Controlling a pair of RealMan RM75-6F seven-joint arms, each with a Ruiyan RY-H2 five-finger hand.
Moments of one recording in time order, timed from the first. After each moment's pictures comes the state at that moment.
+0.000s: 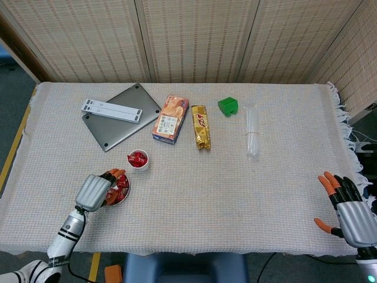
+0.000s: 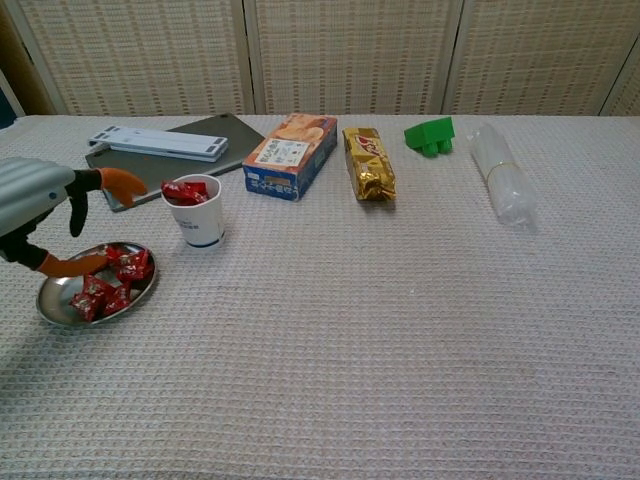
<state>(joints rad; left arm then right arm) -0.50 -1.52 0.02 -1.33 1.46 1.29 0.23 0.03 -1.02 -0.01 -1.70 -1.62 1.51 0.00</state>
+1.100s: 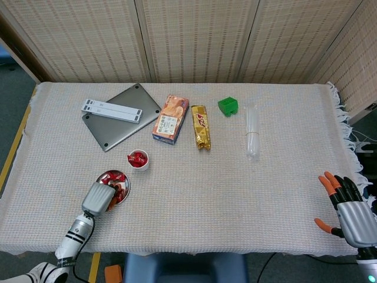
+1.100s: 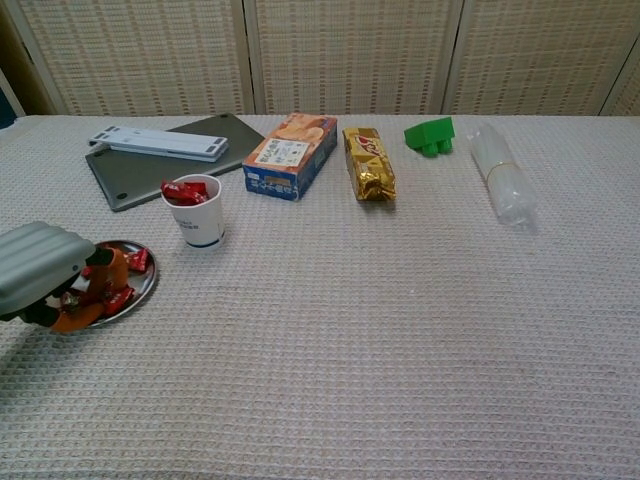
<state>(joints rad) -0.46 -1.66 0.02 -1.12 1.46 1.19 0.32 0.03 -1.01 -0.01 -1.70 -1.62 1.51 0.00</state>
